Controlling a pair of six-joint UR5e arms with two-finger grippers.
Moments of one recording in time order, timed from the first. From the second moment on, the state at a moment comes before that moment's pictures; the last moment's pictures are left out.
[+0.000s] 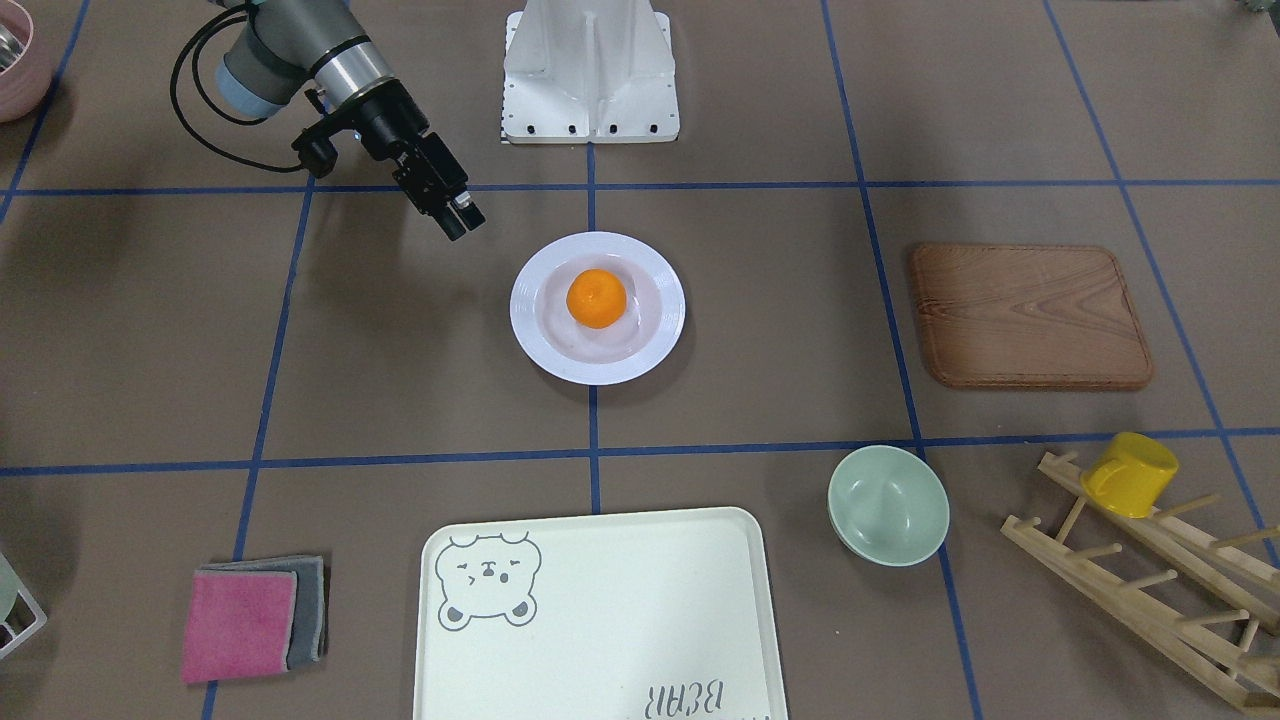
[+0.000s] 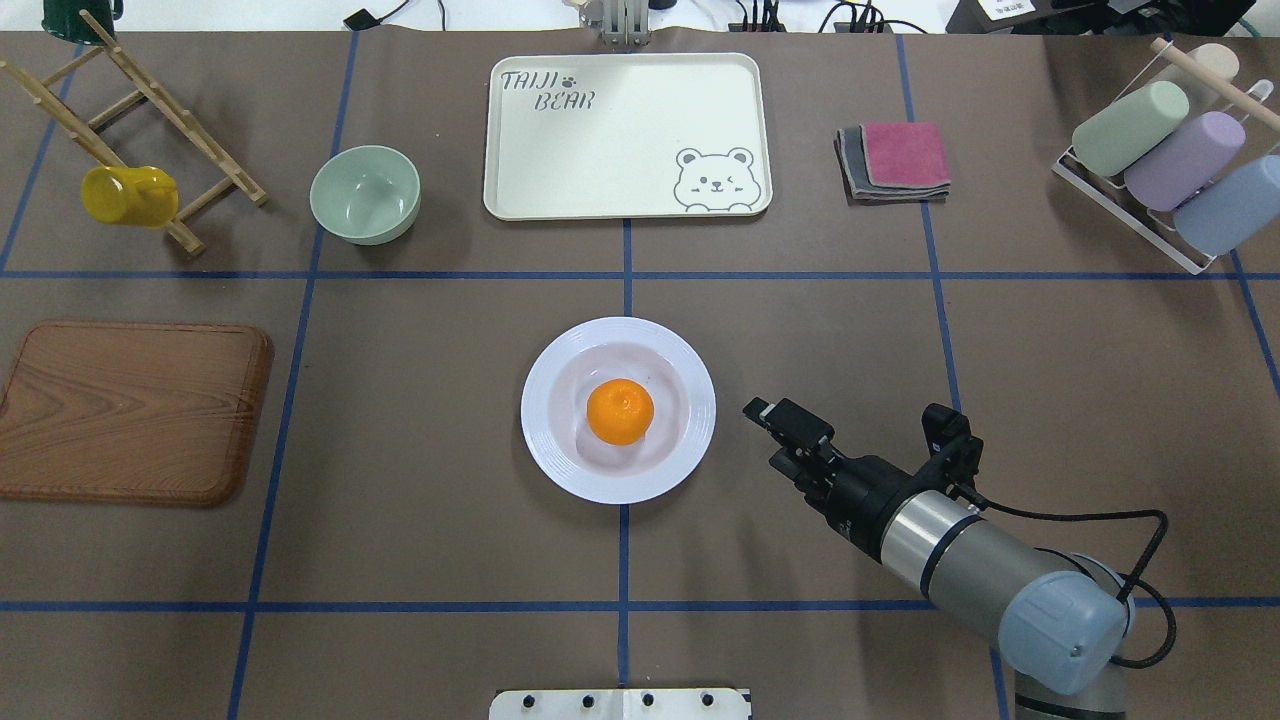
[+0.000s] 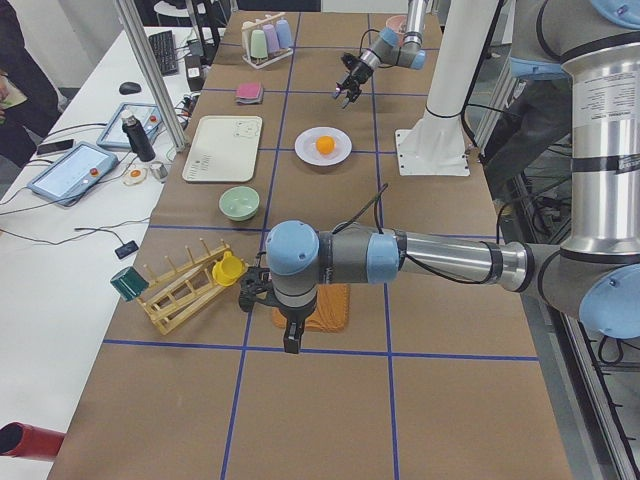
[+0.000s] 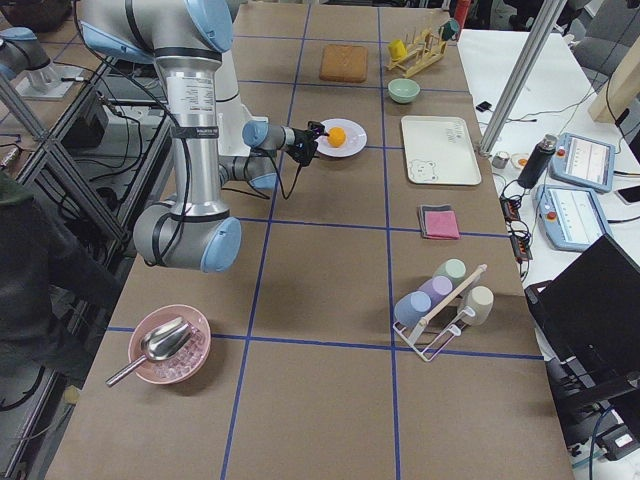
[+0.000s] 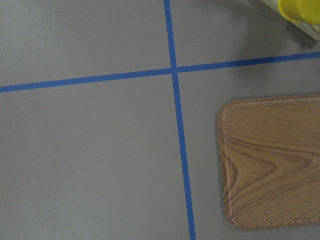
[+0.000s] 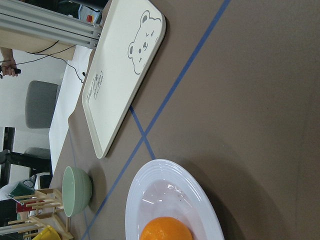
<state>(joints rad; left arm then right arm) -1.64 -1.45 -1.81 -1.42 -2.37 0.18 0.17 -1.44 1.83 -0.44 1.06 2.12</state>
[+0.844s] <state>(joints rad) -1.64 -1.45 -1.80 -1.42 -2.37 0.17 0.16 -1.30 1.71 -0.63 1.06 2.19</state>
